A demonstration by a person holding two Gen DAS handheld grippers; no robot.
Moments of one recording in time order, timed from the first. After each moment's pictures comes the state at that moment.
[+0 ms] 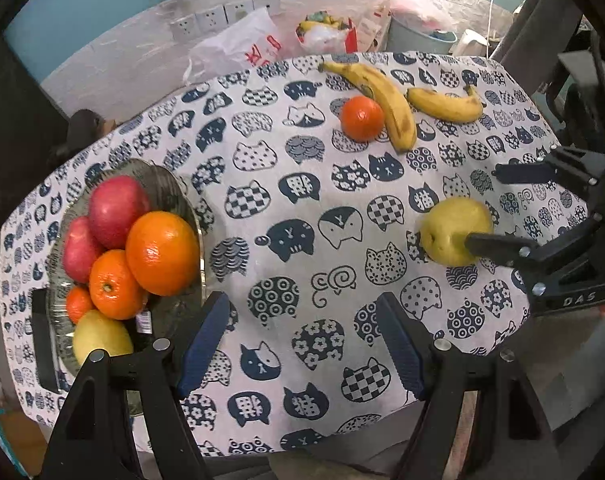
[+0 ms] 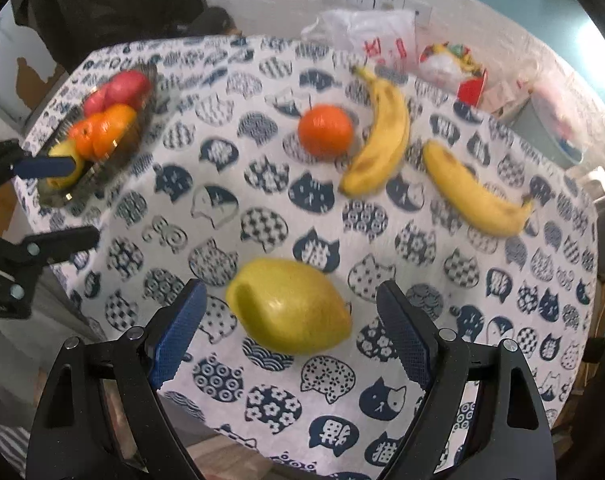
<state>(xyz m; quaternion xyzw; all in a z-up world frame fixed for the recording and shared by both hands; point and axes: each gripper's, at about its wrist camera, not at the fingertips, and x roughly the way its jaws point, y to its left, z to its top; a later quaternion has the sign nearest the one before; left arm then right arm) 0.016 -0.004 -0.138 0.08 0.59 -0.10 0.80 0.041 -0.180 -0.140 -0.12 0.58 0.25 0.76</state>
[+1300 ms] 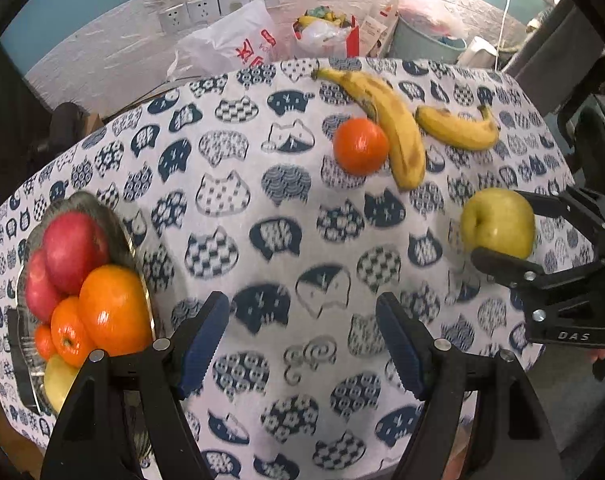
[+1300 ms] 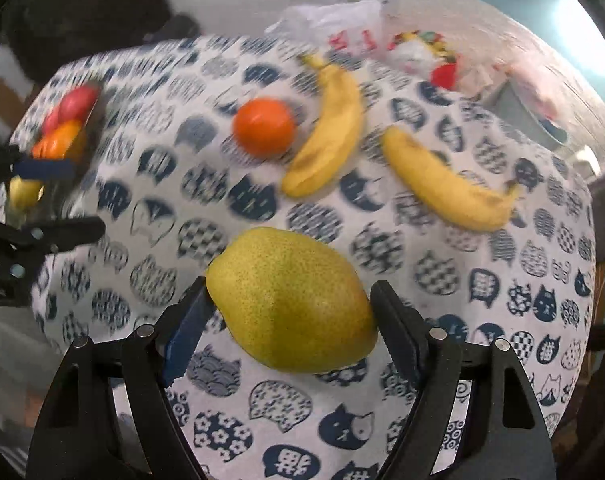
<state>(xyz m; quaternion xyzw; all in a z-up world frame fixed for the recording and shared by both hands) 0.075 -0.030 -0.161 0.05 0.60 -0.10 0.79 0.075 -0.217 -0.149 -0.08 0.57 0.20 0.79</state>
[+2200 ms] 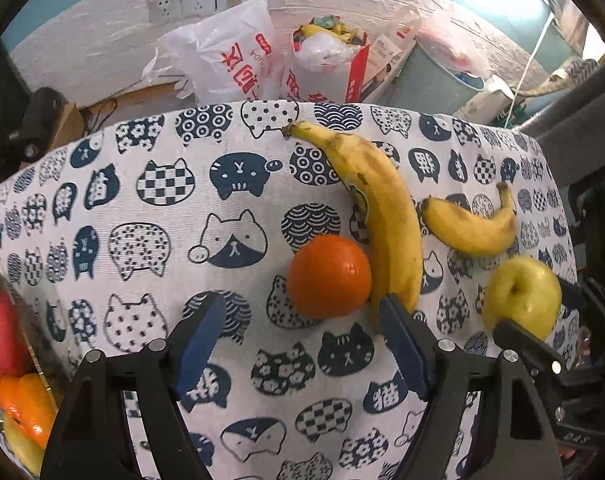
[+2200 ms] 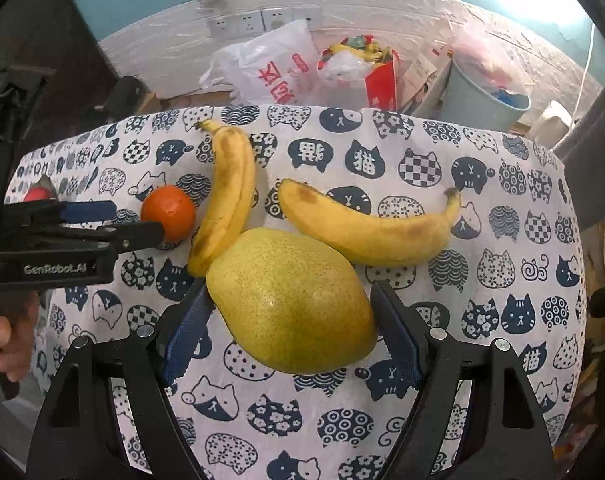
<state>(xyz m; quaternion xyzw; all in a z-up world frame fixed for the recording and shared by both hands) 0.172 -0.073 -0.195 -0.03 0.60 -0.10 0.79 0.123 -0.267 -0.147 -0.01 0.56 0.14 0.82</state>
